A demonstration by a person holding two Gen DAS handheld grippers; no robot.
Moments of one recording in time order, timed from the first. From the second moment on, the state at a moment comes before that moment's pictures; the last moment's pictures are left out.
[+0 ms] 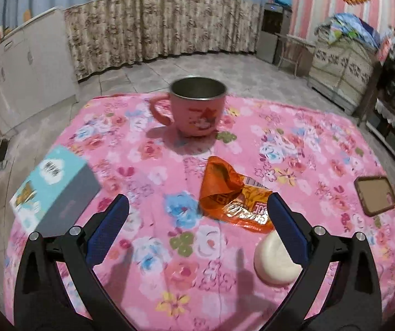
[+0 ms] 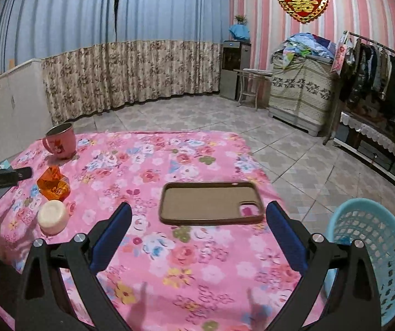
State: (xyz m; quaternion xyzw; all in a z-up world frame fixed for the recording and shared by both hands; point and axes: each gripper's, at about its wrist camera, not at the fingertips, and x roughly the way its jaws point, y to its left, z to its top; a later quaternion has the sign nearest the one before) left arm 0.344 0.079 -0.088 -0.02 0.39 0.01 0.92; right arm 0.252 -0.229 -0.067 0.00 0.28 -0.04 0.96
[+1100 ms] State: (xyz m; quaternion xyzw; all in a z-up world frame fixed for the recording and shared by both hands) left arm 0.295 0.121 -0.046 0.00 0.35 0.04 0.93; right arm 0.259 -0.188 -0.076 0.00 0.32 0.00 0.95
